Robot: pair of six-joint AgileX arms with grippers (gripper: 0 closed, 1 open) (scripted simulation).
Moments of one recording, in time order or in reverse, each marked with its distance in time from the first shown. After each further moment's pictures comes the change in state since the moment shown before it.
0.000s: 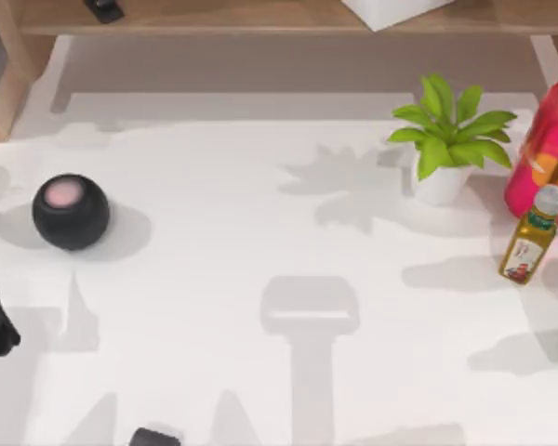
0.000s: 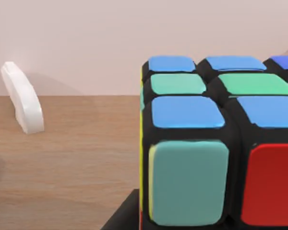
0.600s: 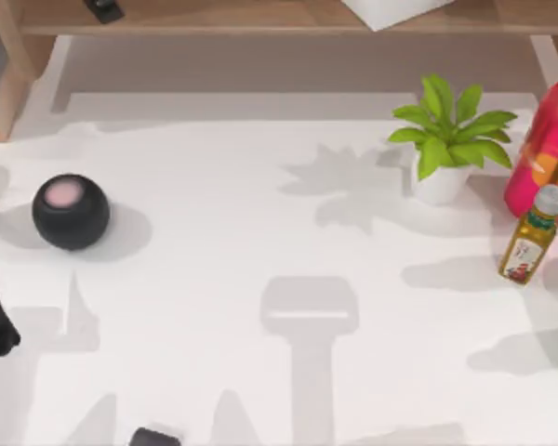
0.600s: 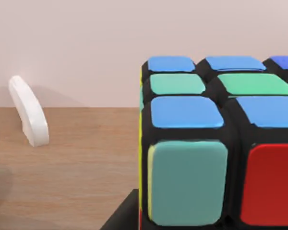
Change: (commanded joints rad) left arm 0.000 0.000 0.000 0.000 0.000 0.000; right arm -0.007 -0.036 0.028 -0.056 -0.008 -0.005
